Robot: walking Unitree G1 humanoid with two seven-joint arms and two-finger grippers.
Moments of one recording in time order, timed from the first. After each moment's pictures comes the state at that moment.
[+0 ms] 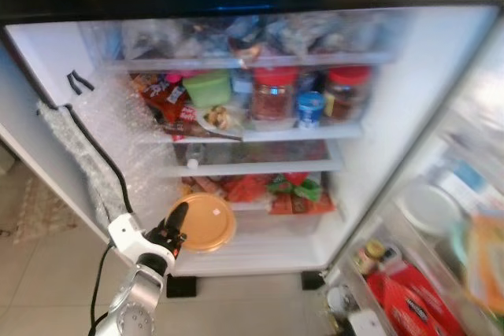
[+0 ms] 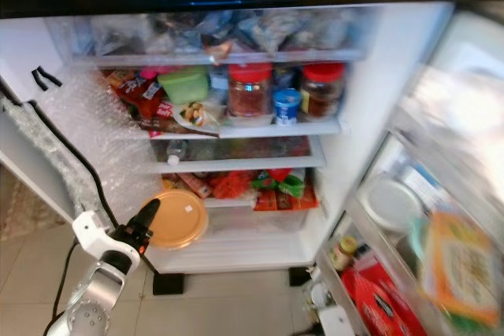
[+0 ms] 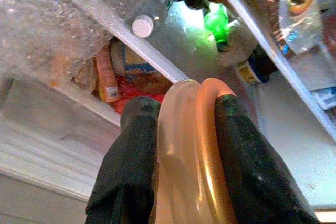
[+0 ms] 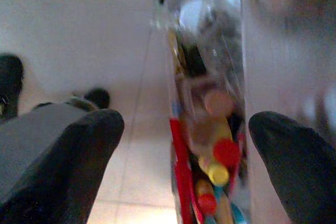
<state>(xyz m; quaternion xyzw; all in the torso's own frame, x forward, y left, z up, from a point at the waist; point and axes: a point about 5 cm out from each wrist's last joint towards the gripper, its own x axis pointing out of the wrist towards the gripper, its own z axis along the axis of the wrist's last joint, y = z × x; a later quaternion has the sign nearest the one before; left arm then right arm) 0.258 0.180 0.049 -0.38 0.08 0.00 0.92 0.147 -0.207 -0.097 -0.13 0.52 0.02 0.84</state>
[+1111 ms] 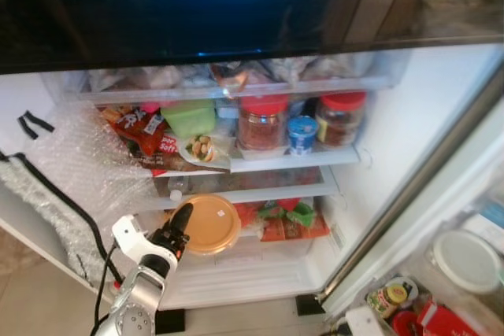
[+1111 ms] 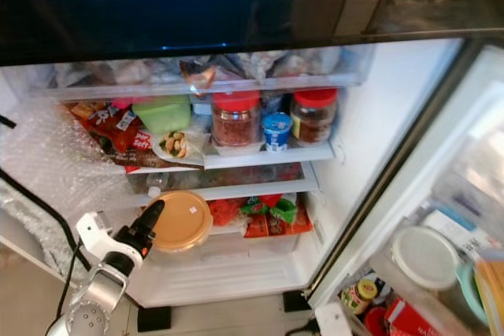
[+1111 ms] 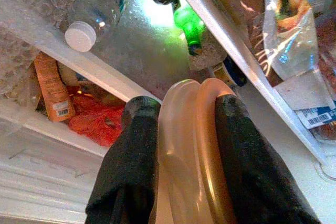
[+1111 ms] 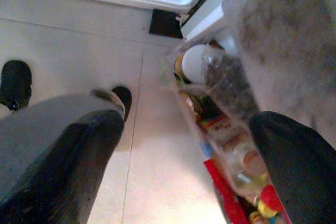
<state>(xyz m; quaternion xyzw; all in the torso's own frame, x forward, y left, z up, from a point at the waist) 0.257 0.172 0.049 -0.40 0.09 -0.03 0.91 0.139 -0.207 -0.100 -0.13 0.52 0.03 0.84</state>
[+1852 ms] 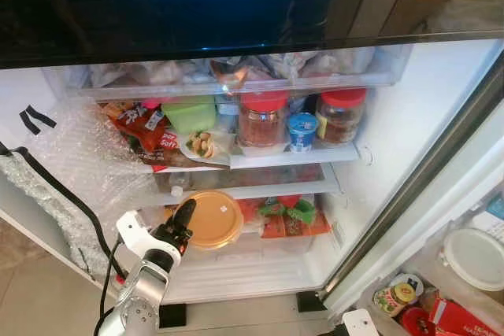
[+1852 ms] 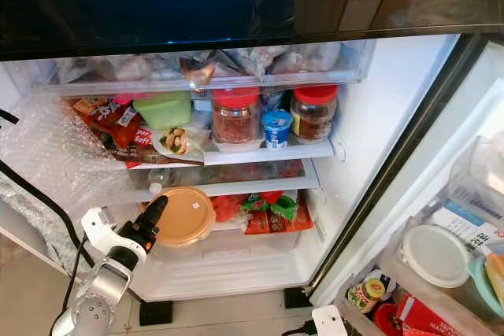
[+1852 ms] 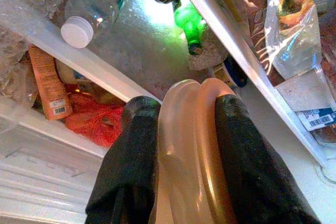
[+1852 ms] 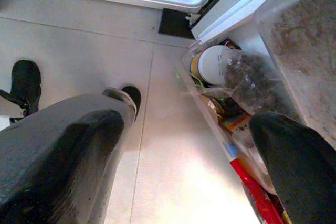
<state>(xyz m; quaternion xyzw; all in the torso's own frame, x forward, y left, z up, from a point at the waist) 0.266 0.168 0.050 -0.40 0.09 -0.03 0.91 0.140 -0.199 -0.100 -0.11 0.52 0.03 0.85</state>
